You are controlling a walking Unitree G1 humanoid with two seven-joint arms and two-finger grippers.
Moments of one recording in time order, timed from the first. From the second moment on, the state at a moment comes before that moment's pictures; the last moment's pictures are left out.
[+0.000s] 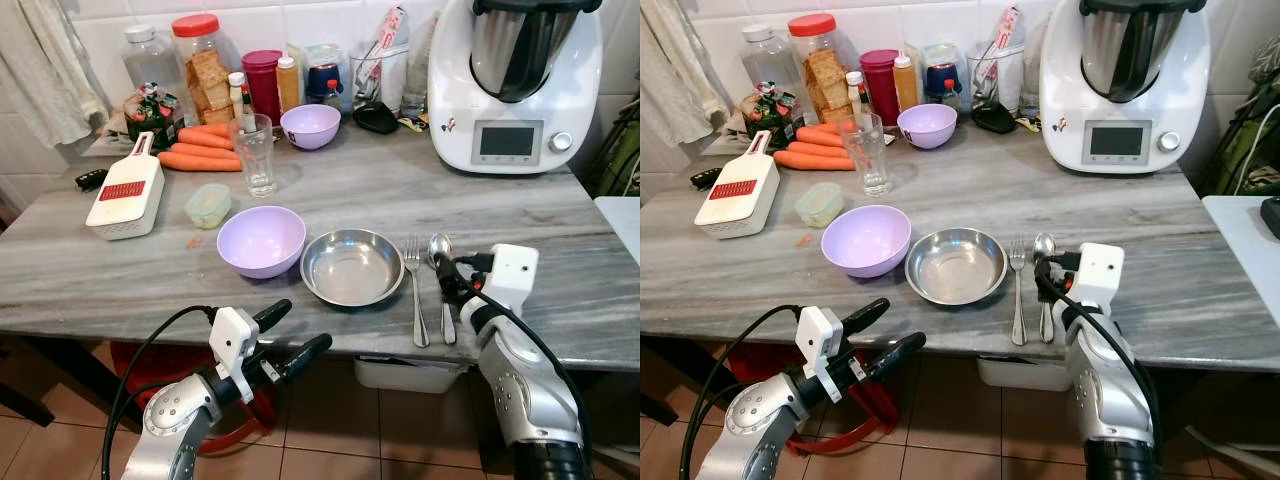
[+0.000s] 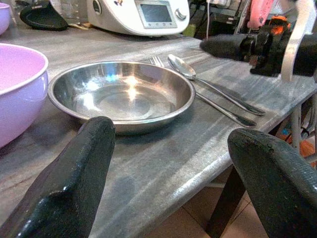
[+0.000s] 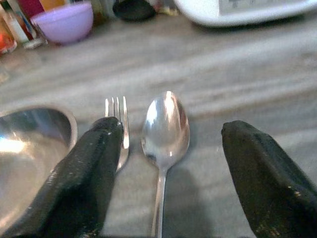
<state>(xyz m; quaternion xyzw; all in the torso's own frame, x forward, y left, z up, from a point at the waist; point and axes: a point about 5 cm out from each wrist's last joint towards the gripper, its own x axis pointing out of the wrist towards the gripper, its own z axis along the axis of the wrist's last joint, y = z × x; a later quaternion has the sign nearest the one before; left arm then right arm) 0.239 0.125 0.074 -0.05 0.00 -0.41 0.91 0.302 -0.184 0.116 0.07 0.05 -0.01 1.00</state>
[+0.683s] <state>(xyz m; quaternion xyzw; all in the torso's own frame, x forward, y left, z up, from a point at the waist) 0.242 0.120 0.077 -0.06 -0.02 -0.38 0.92 0.286 -0.177 0.130 0.02 -0.04 0.01 1.00</state>
